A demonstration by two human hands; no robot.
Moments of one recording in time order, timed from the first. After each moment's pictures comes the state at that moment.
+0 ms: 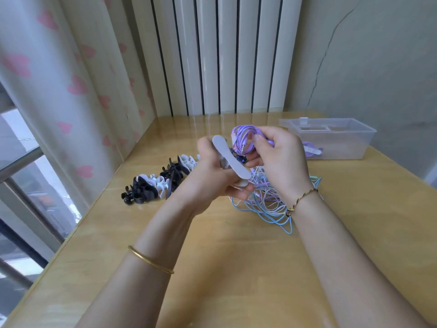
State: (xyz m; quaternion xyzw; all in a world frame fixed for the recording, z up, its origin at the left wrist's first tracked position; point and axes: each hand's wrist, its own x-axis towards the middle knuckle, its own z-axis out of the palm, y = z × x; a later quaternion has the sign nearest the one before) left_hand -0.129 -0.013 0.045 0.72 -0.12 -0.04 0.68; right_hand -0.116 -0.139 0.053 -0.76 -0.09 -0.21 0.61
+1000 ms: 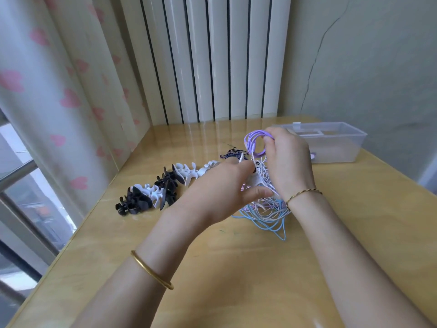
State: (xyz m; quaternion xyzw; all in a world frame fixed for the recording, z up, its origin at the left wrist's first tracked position) left_hand -0.135 -0.032 0.057 0.94 -0.25 0.07 0.20; right_hand -0.087 -0.172 0.046 -0.87 -0.06 -0.37 0.31
